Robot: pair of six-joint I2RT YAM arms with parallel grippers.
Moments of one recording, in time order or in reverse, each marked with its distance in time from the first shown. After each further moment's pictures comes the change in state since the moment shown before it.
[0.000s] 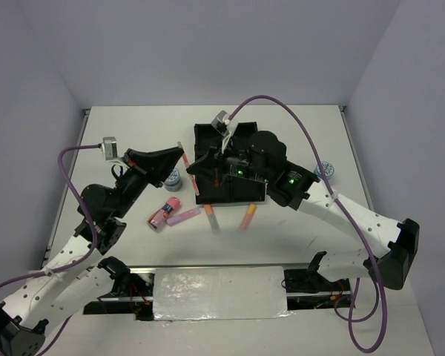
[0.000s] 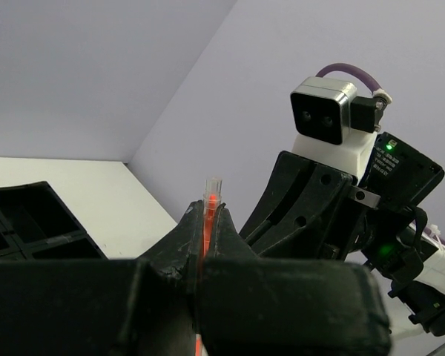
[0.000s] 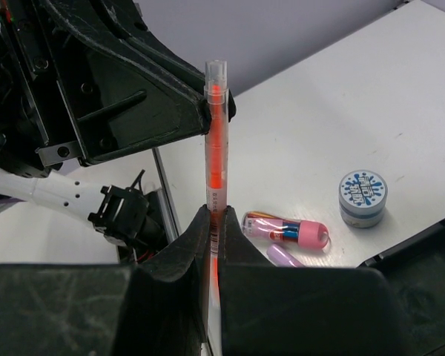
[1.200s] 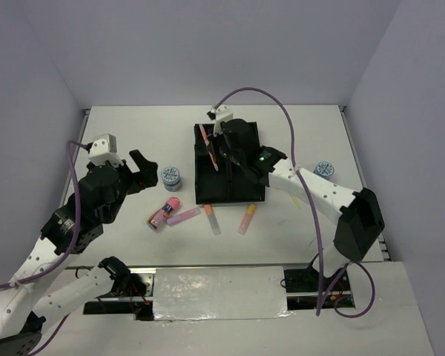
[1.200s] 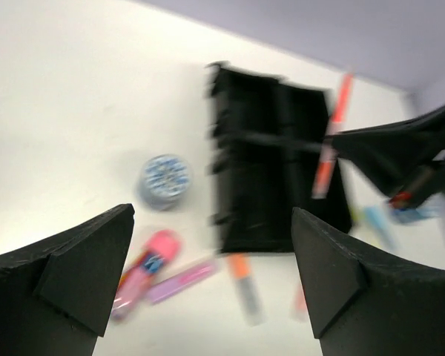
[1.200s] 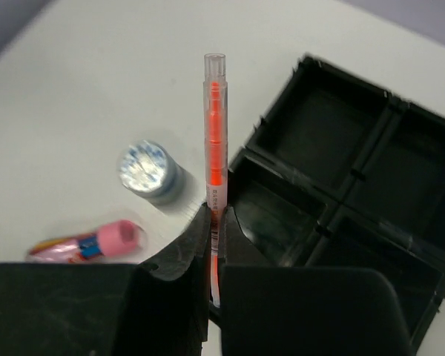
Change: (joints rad) left arm -0.058 0.003 0.409 -1.071 -0.591 0.179; right arm -0.117 0.274 0.095 -0.089 0.436 -0.151
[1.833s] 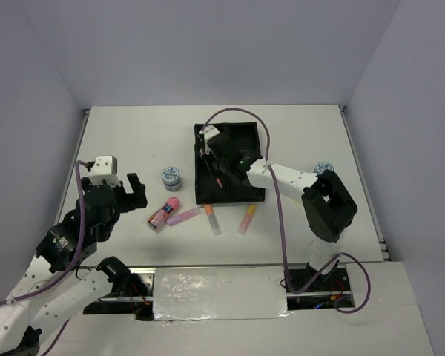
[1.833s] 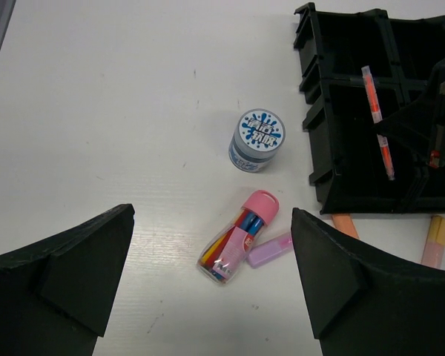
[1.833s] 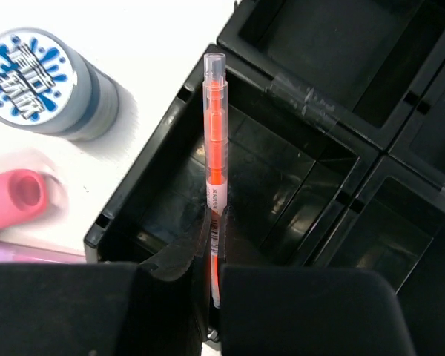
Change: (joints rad) left arm 0.000 -0.171 -0.153 -0.182 -0.109 0.187; right arm -0.007 0.259 -0.024 -0.053 0.024 -0.055
